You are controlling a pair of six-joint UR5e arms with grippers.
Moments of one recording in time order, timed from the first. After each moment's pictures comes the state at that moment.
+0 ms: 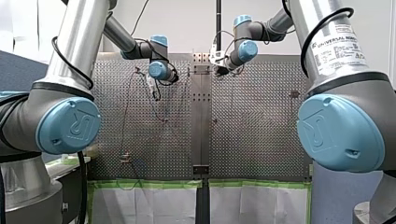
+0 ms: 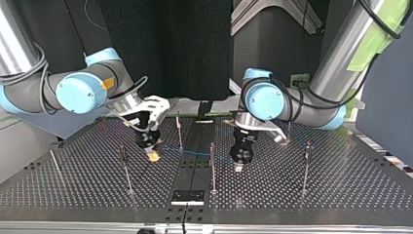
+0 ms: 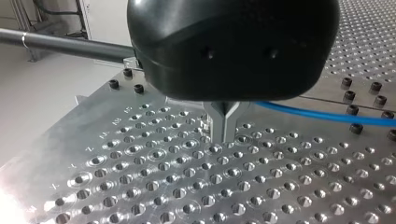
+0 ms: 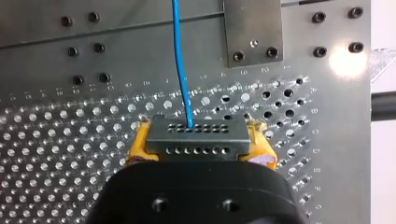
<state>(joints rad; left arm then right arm) -0.24 -1.87 -1.52 -2.81 -1.65 -1.86 2.10 -1.17 1.22 0.06 1.37 1.72</state>
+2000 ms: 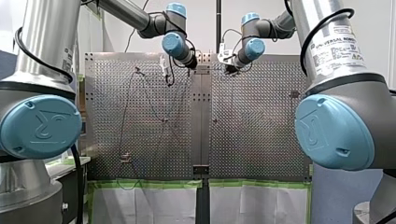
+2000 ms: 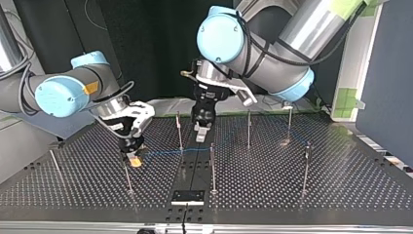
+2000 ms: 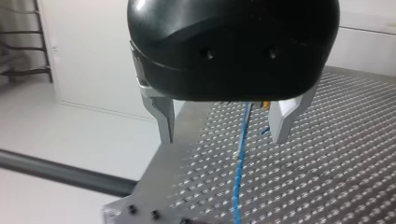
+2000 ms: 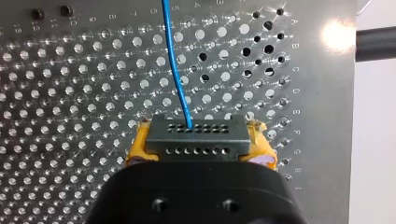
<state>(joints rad) -0.54 -1.73 -1.53 -3.04 -1.87 -1.79 2.04 -1.19 1.22 0.06 1.39 1.70</state>
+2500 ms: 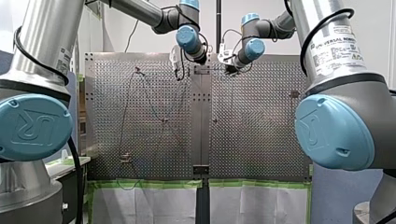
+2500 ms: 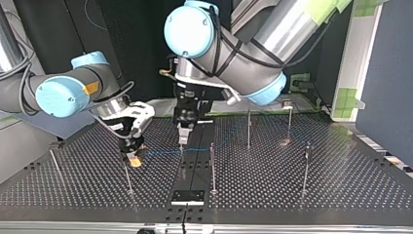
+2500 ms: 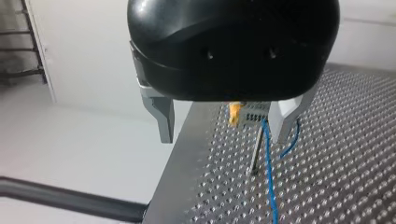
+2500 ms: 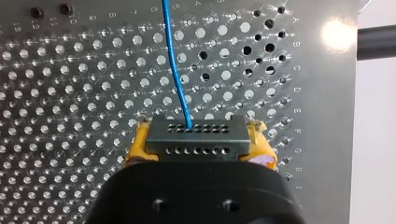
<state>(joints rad) -0.64 -1.79 -1.39 -3.09 -2.01 -1.75 2.04 -1.19 1.22 0.06 1.39 1.70</state>
